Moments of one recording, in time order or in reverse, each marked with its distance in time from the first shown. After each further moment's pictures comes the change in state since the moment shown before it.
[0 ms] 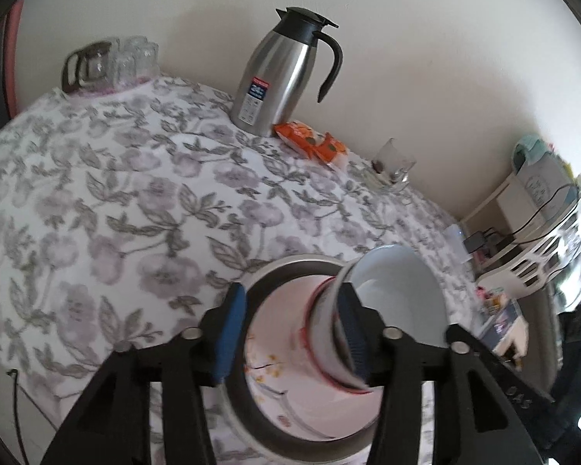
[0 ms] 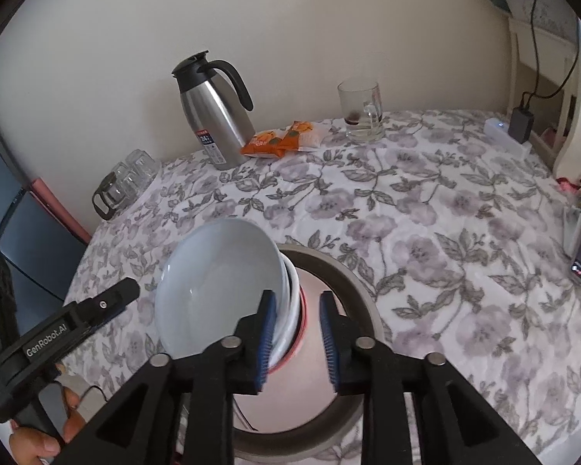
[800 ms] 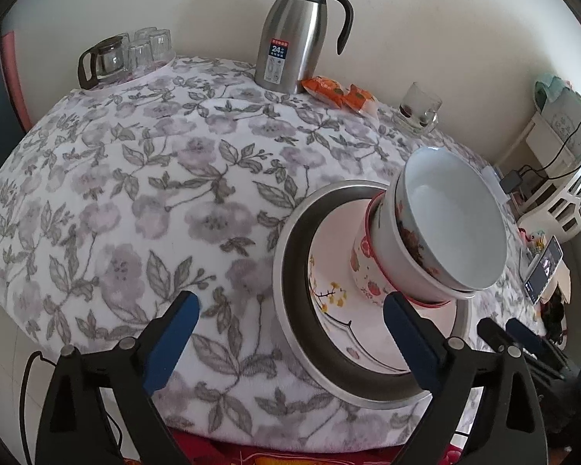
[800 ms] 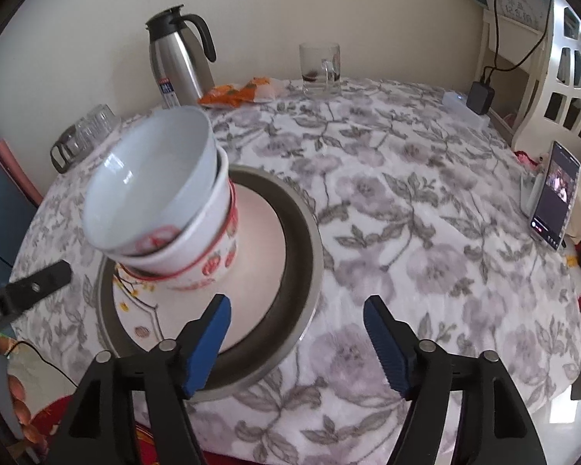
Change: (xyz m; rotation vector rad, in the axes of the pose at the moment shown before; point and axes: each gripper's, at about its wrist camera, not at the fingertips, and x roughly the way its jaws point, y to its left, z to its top) left arm -0.004 0.016 -0.045 0.109 0.105 0.140; right arm 0.008 -0.024 -0.066 -0.050 0.088 -0.182
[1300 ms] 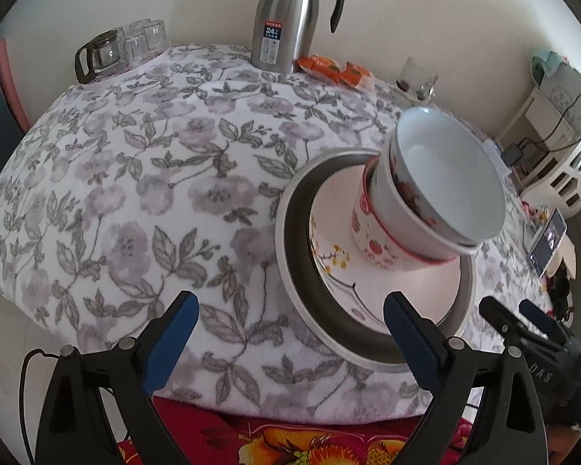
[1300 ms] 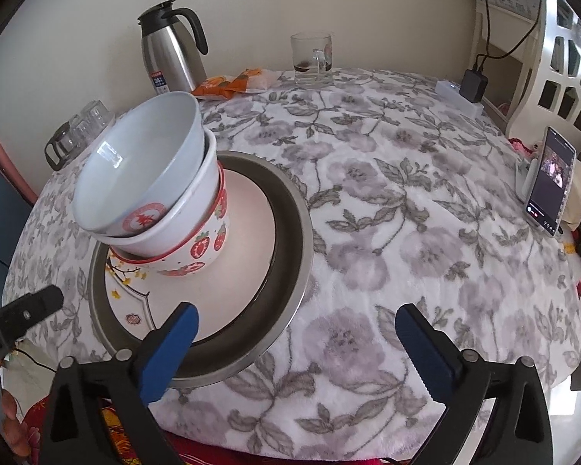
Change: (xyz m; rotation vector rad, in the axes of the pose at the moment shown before) left arm -0.004 -0.008 -0.018 0.053 0.075 0.029; right arm 0.000 -0.003 -0.008 0.022 0.020 -0.013
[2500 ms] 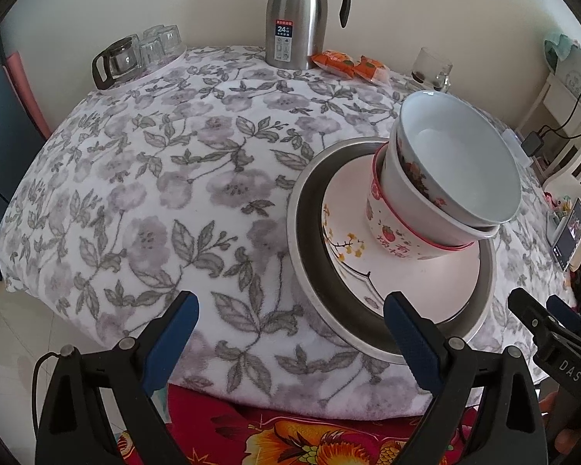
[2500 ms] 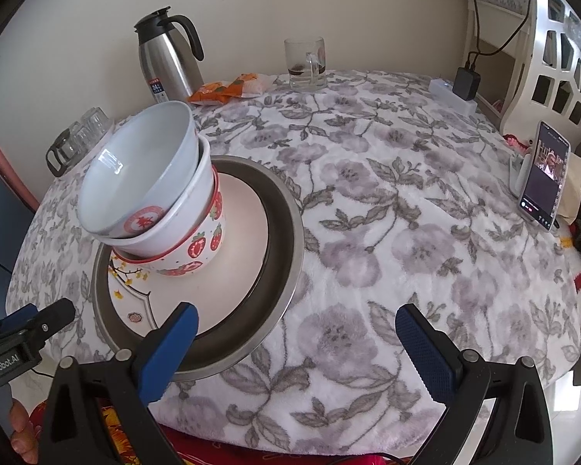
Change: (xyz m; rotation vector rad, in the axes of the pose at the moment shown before) left arm -0.003 -0.011 -0.007 0.009 -0.001 0.111; right arm -0.008 -0.005 -0.002 0.018 -0.006 0.006
